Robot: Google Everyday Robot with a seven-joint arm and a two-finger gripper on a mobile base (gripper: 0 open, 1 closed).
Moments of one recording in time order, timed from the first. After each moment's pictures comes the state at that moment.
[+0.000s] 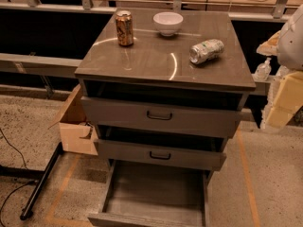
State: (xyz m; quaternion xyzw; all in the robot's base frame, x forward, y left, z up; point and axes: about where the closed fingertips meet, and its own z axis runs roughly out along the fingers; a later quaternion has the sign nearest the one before) arm 0.438 -0.217 0.976 -0.60 0.78 -0.03 0.16
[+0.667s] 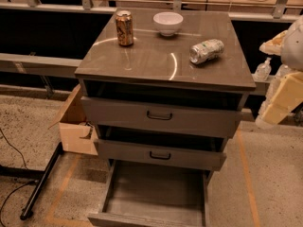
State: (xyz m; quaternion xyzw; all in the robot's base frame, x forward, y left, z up) arm 0.449 -0.221 0.973 -0.58 0.79 -0.02 0.21
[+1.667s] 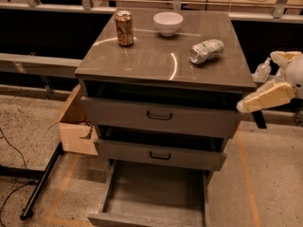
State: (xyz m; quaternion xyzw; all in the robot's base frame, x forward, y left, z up) arm 0.524 -0.253 0.930 -0.42 0.79 0.08 0.45
